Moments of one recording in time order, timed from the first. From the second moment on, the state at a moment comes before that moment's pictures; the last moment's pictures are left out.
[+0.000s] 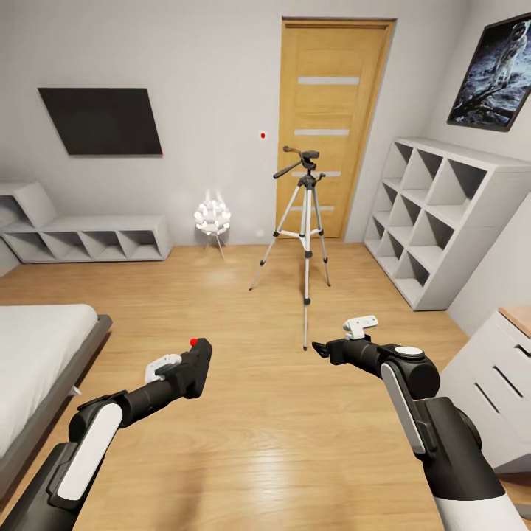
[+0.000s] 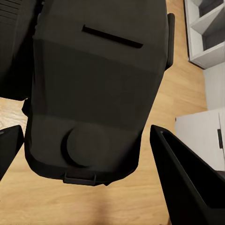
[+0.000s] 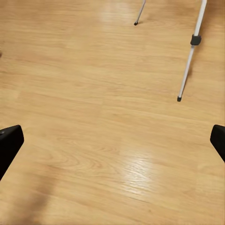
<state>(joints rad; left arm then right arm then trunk) -0.35 0.16 -0.02 -1.44 0.78 0.80 0.03 -0.52 -0.07 0.11 -1.61 -0.09 0.96 0.23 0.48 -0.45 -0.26</state>
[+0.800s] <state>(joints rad) -0.35 0.16 -0.02 -1.45 0.78 0.80 0.03 -0.52 -0.07 0.11 -1.61 -0.09 0.95 0.23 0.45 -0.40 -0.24</state>
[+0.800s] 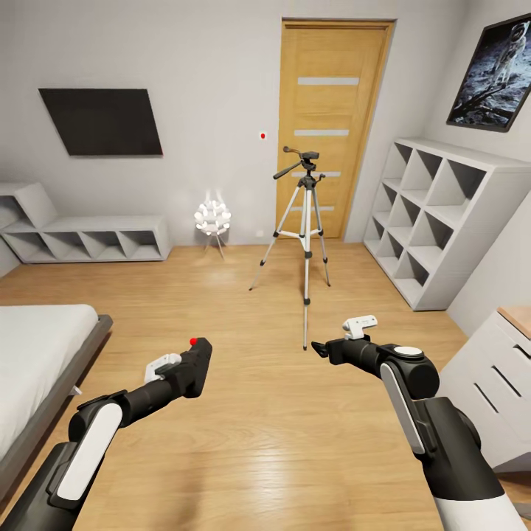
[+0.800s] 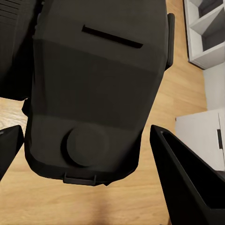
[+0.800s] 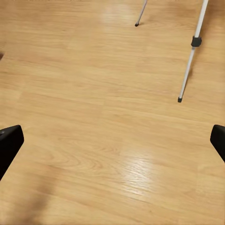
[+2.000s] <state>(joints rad) -0.35 0.15 -0.03 -1.46 0.78 0.80 0.02 -0.50 -0.07 0.11 -1.61 -0.10 0.95 0.23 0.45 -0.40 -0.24</state>
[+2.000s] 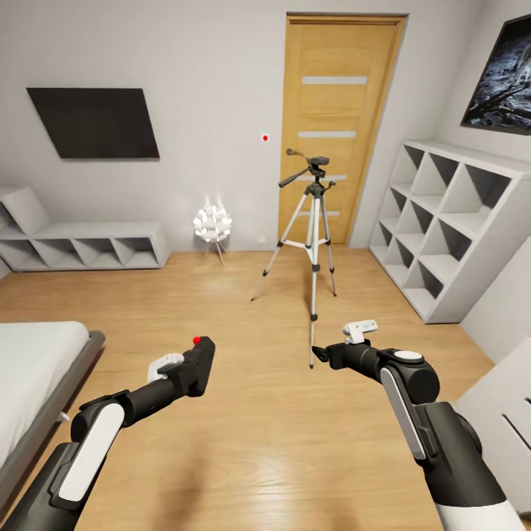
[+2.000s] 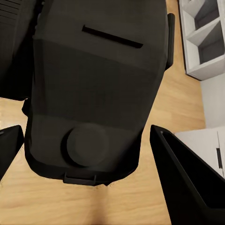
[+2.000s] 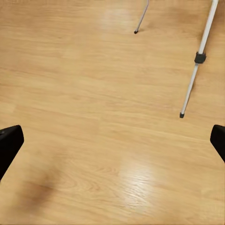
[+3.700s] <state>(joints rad) -0.34 0.17 -0.03 -1.46 0.79 0.80 0.01 -0.50 -0.07 0.12 -1.61 -0.10 0.95 0.23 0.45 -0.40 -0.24</state>
